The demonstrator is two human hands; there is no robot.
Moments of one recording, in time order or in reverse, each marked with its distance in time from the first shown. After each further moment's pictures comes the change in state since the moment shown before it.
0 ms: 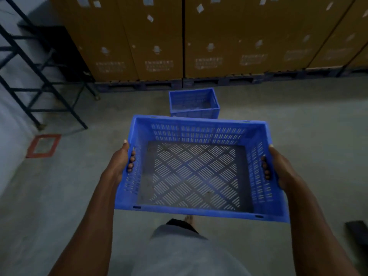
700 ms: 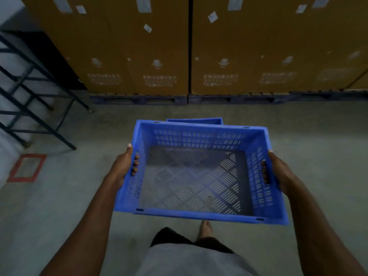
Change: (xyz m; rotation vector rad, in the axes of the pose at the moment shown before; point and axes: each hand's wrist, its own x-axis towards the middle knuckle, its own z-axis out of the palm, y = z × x) left_hand 0.379 0.242 0.186 0.004 0.062 -0.074; right_hand 0.445 -0.296 0.062 -0.089 -0.074 0.082
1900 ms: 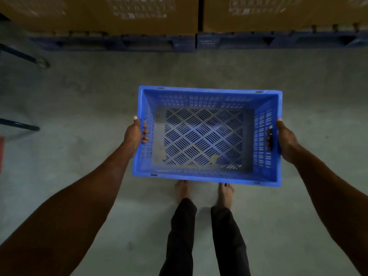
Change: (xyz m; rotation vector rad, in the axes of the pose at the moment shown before) left_hand 0.570 -0.009 0.178 0.034 0.059 -0.310; right_hand 0.569 -0.055 0.174 -0.045 0.034 0.261
